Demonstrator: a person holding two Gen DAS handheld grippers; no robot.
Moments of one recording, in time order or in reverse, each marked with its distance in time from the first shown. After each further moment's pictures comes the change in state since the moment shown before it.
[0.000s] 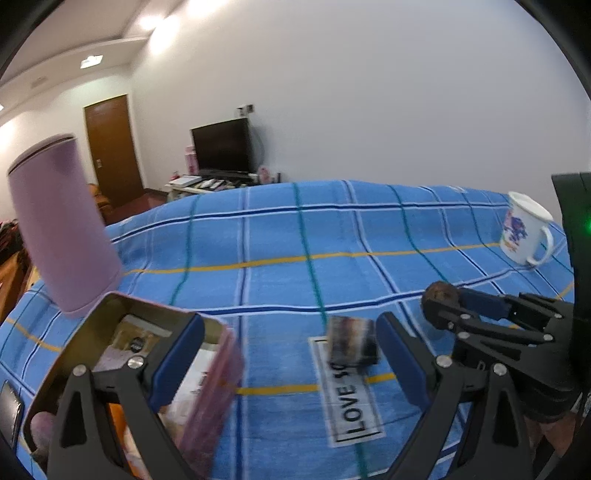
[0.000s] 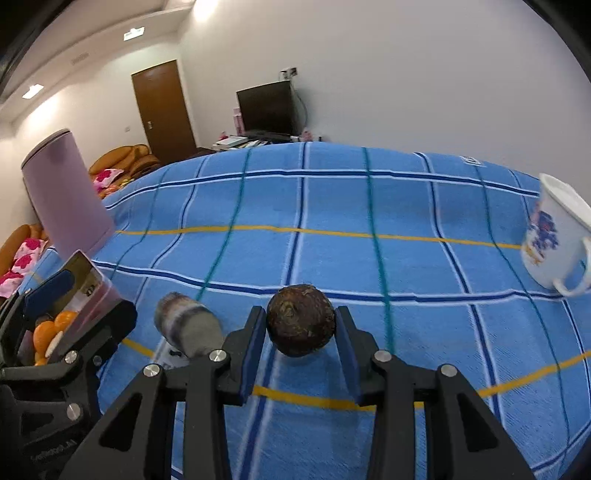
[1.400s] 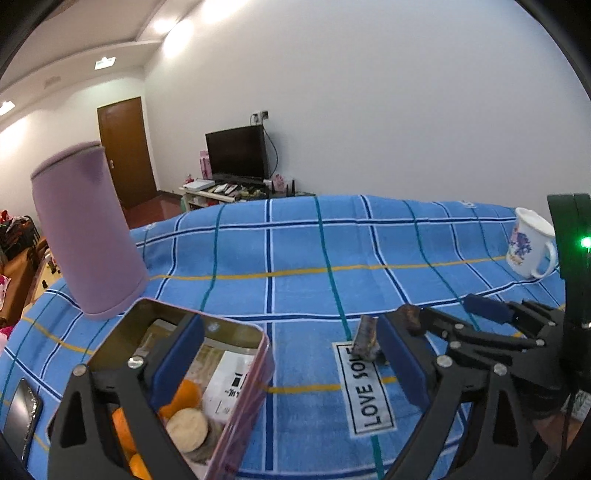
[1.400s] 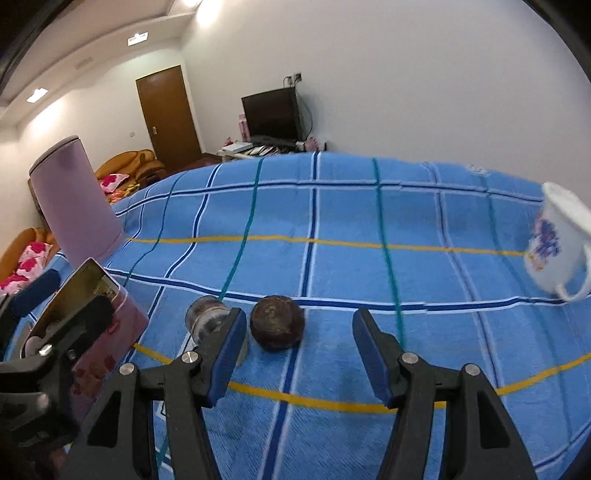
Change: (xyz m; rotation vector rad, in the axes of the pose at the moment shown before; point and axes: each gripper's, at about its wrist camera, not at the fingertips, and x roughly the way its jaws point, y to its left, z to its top) left arm -0.017 0.025 0.008 -0.040 -0.025 0.063; right arm 0.000 0.010 0.010 -0.003 -0.013 0.031
